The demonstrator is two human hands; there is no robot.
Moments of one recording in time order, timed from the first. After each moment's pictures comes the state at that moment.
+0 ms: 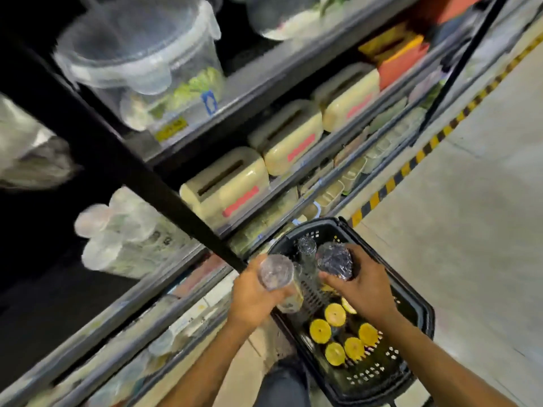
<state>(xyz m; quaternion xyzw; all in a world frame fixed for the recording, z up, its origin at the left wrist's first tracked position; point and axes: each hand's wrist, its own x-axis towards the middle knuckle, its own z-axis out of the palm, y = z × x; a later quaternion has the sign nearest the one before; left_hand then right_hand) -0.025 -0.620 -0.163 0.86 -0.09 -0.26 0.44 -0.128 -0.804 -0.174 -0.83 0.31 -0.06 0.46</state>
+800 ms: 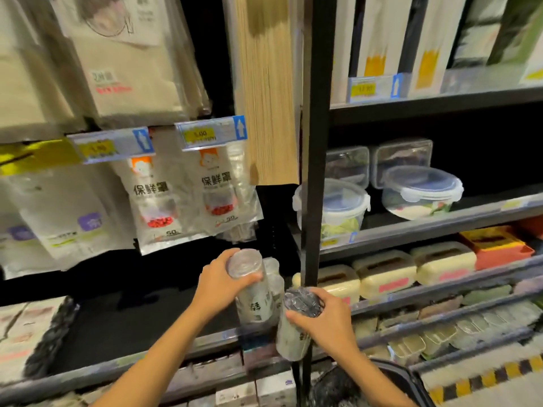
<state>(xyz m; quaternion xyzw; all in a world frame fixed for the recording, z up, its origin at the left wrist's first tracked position) 0.007 -0.435 0.071 0.90 -0.03 0.07 0.43 -0.042 -0.649 0.010 -0.85 0.04 -0.05 0.52</state>
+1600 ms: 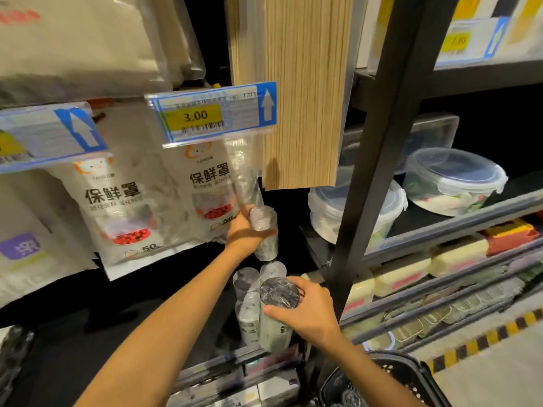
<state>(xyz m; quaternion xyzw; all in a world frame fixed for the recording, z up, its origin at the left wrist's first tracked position) 0.217 -0.455 0.038 0.89 -0.03 0.02 0.46 0.064 -0.581 -0.001 -0.85 0.05 -0.01 0.53</state>
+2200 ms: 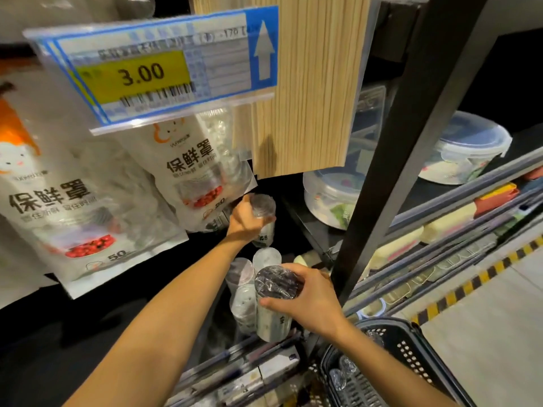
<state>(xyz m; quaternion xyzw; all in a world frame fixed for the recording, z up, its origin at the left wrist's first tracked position) 0.259 -0.472 -0.002 0.89 -0.11 -0.02 0.45 0.078 -0.577 0.003 -0.85 0.05 0.00 0.53</state>
